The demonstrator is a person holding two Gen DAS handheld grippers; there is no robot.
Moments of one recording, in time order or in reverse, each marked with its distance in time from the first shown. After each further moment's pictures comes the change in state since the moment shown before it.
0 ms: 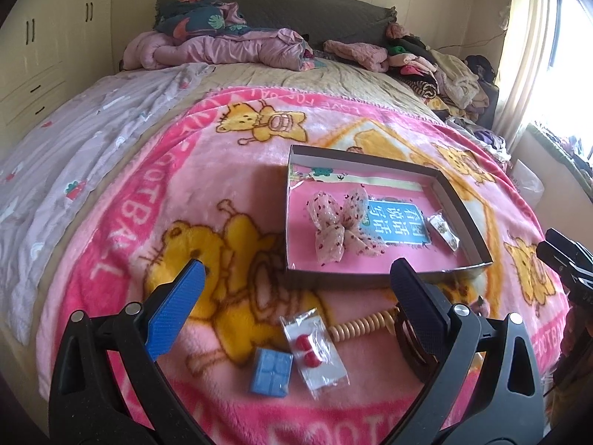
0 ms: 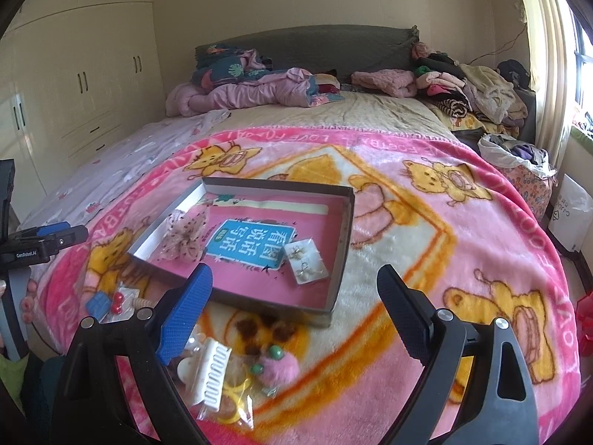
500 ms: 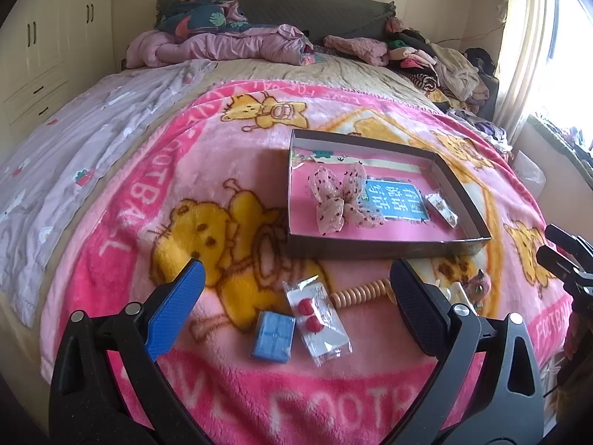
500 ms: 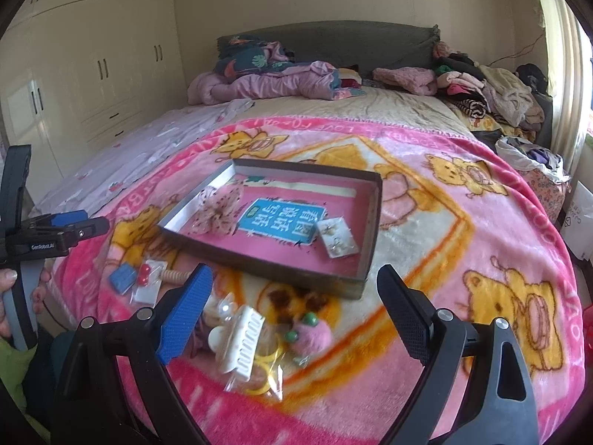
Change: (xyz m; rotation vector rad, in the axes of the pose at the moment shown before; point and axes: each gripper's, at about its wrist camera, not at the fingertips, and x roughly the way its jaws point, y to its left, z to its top) left arm -0.013 -0.003 -0.025 0.018 0.015 0.020; right arm -0.014 0.026 -0.022 -0.048 0.030 0.062
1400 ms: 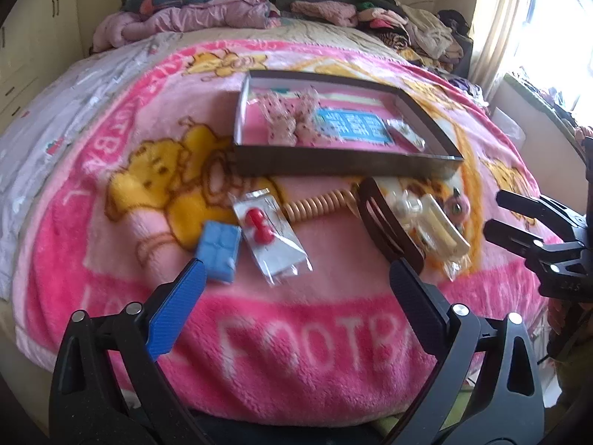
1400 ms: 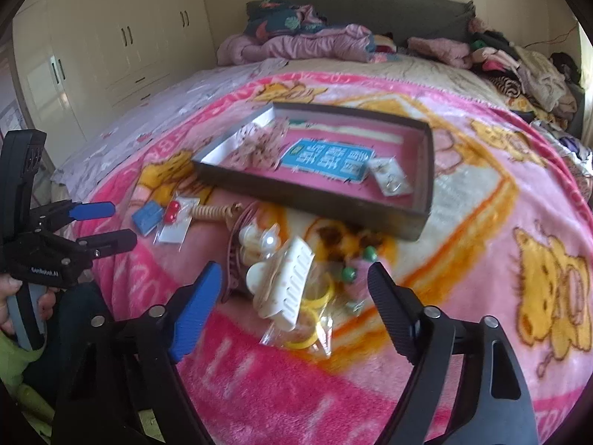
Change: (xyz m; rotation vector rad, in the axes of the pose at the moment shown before) left arm 0.007 -0.032 -0.062 0.074 0.136 -0.095; right arm 0.023 0.029 -0.044 -0.044 0.144 0.116
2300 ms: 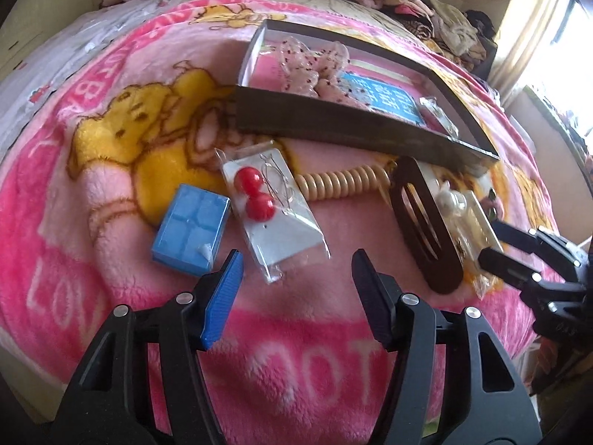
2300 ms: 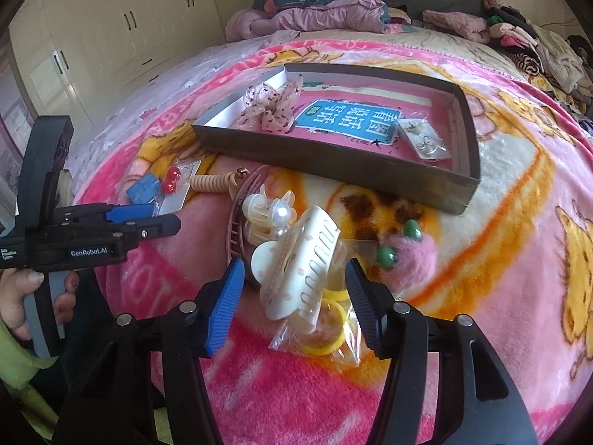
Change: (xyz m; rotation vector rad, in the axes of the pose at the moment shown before) left arm 0.055 0.015 -0.001 -0.131 0.091 -0.012; right arm 0.048 0.002 -0.007 0.011 0.099 0.067
